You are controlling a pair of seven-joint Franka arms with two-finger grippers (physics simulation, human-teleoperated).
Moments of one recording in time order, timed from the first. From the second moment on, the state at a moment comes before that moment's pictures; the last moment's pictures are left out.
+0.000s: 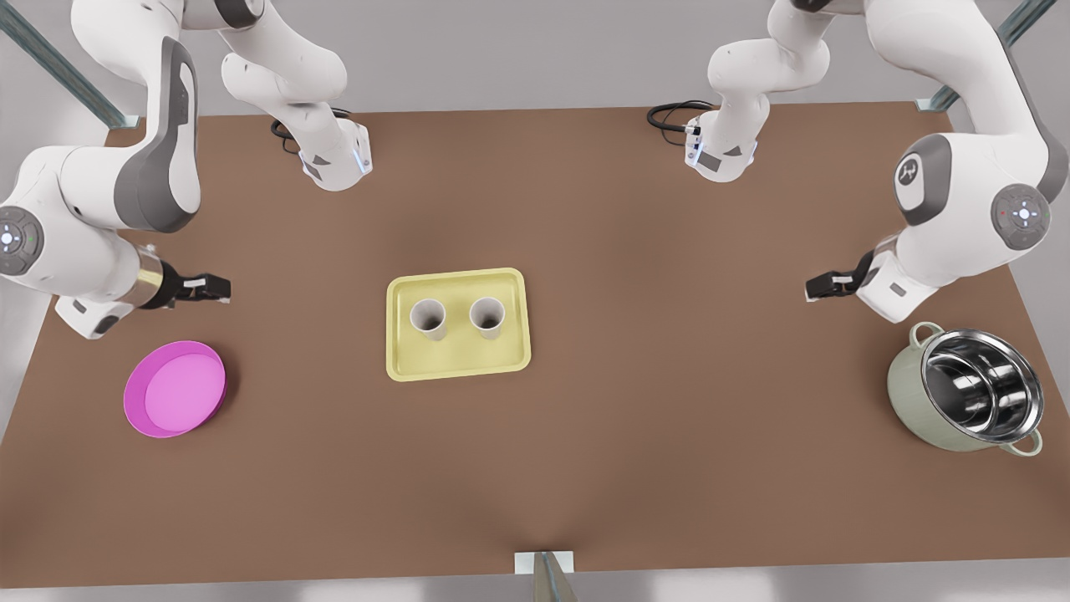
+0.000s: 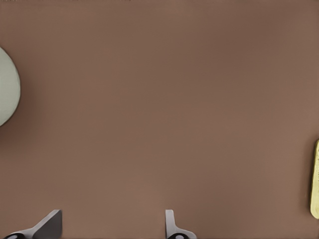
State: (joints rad) left arm 0.08 0.14 -0.10 -1.58 -0.06 1.60 -0.07; right arm 0.01 0.15 -0.04 -1.52 -0.02 1.49 -0.13
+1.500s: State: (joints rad) left arm -0.78 0.83 -0.14 -1.31 0.19 2.18 -0.89; right arm 0.41 0.35 0.02 -2.12 0.17 2.31 0.26
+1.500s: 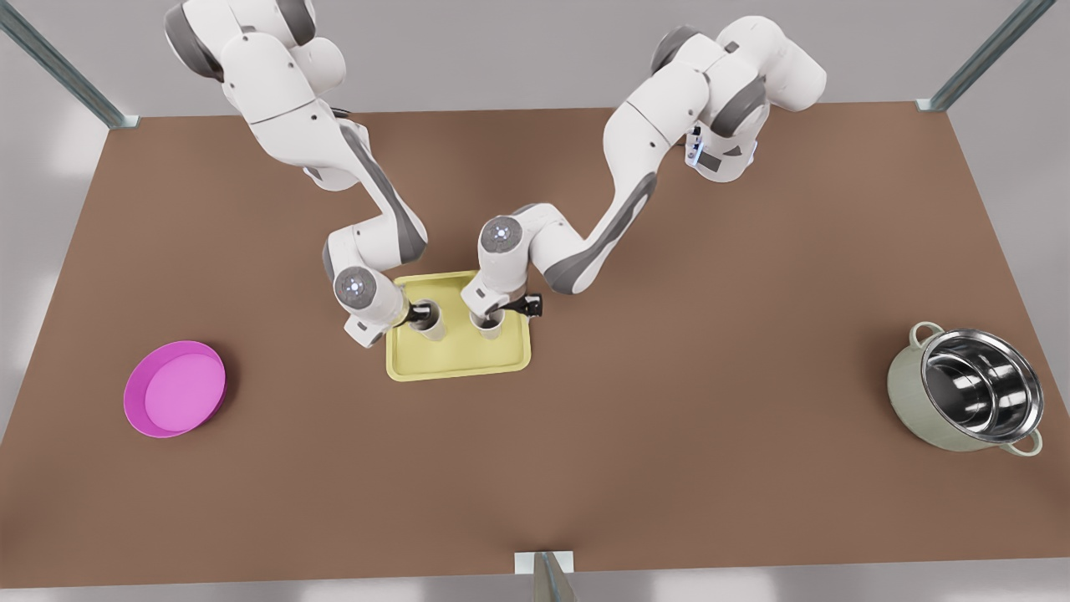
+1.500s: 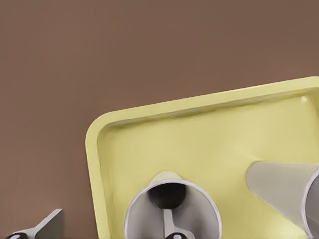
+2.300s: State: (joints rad) left arm -0.60 0.54 -0.14 -1.60 0.14 2.21 -1.02; right arm 0.33 0.45 -0.41 -1.89 0.22 2.12 -0.14
